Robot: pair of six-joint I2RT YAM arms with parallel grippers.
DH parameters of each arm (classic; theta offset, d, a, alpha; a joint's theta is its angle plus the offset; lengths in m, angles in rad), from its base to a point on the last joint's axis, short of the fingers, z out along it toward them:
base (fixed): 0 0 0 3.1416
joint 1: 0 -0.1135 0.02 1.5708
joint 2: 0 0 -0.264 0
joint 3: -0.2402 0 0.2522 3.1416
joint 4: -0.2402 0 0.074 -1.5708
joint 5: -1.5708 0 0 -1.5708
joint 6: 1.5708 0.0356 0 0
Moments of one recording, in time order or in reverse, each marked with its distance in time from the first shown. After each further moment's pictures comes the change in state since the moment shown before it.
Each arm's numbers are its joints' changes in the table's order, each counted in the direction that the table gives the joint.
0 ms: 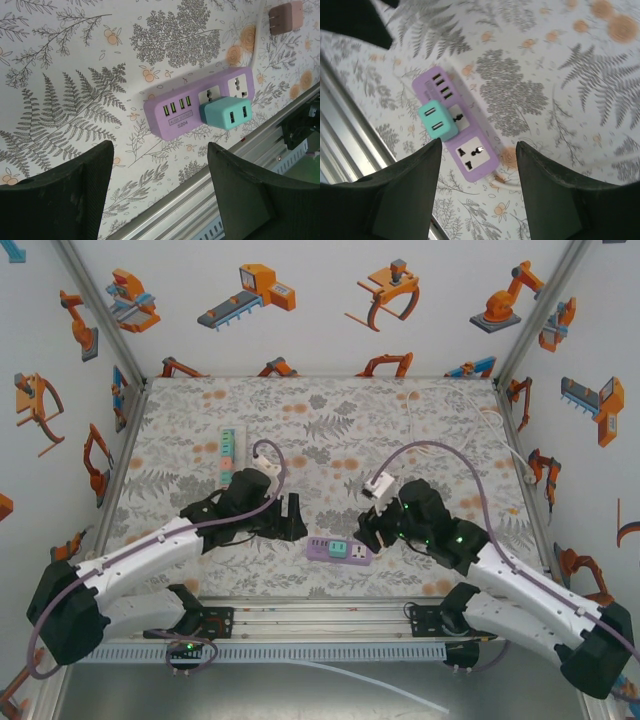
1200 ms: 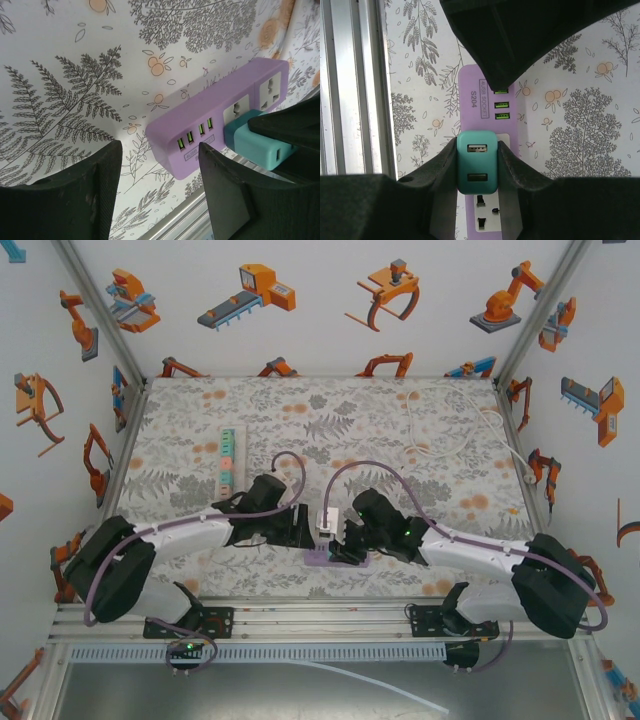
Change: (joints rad) left arm -0.023 0.295 0.071 0.216 -0.173 -0.038; right arm -0.117 0.399 0.049 0.298 0.259 -0.314
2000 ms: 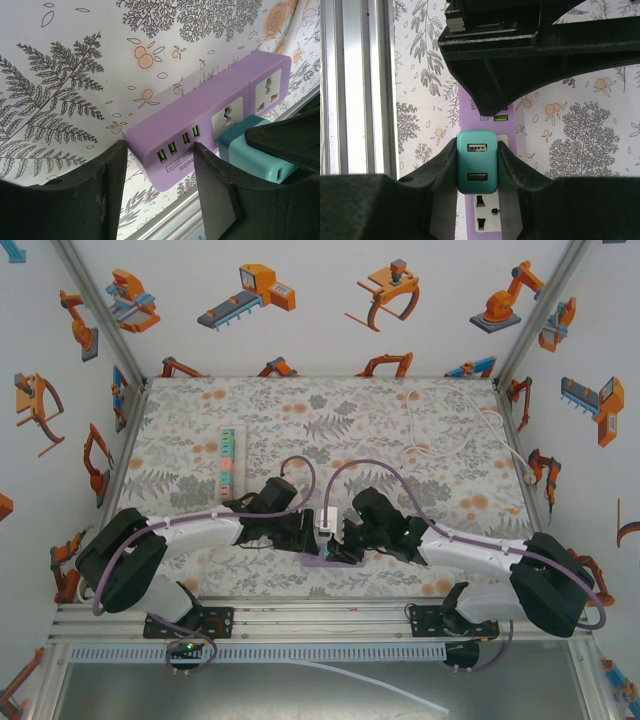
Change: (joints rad) left arm 0.063 0.059 -0.043 -0.044 0.035 -0.041; right arm 0.000 0.001 0.000 0.044 0.029 0.004
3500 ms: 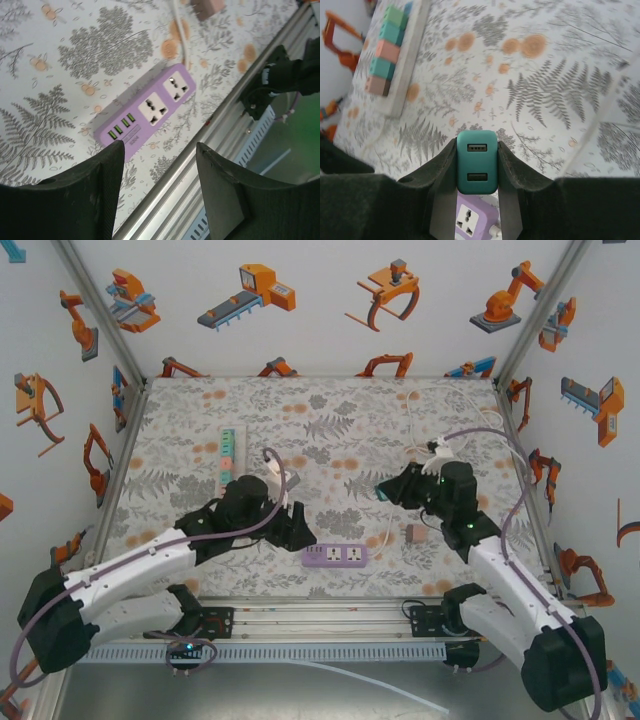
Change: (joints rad) left arm 0.040 -0.457 0.015 -0.037 -0.001 0.171; right arm 0.628 -0.367 0.055 -0.005 -0.179 0.927
